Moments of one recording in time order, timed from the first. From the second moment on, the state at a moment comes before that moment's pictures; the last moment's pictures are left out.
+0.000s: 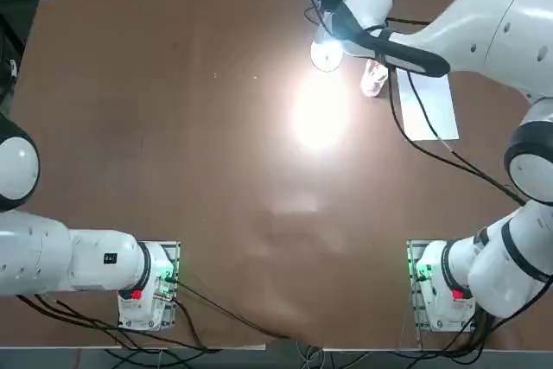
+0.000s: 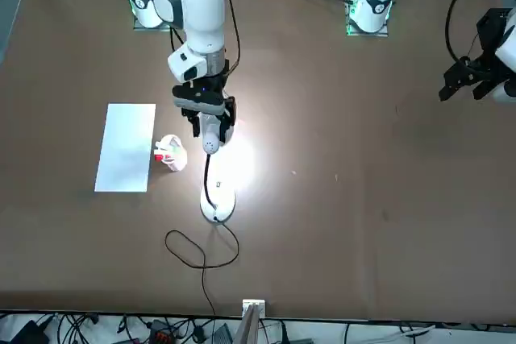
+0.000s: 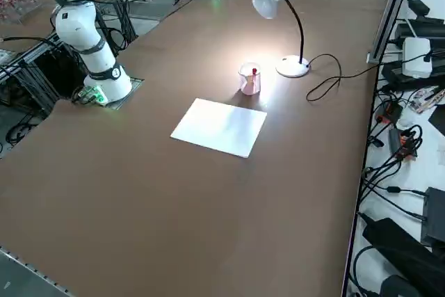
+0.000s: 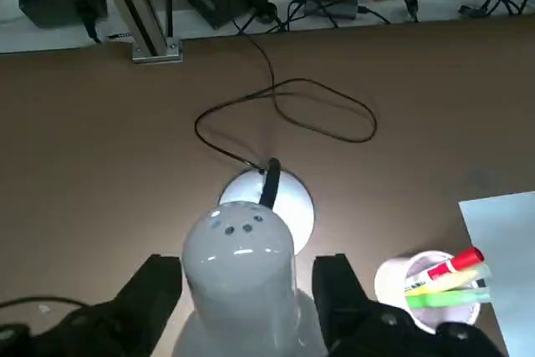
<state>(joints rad) 0.65 0.27 0.04 -1.70 -0.49 2.24 1.06</state>
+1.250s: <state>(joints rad) 0.61 0.30 0.02 -1.66 -0.45 2.29 1.07</state>
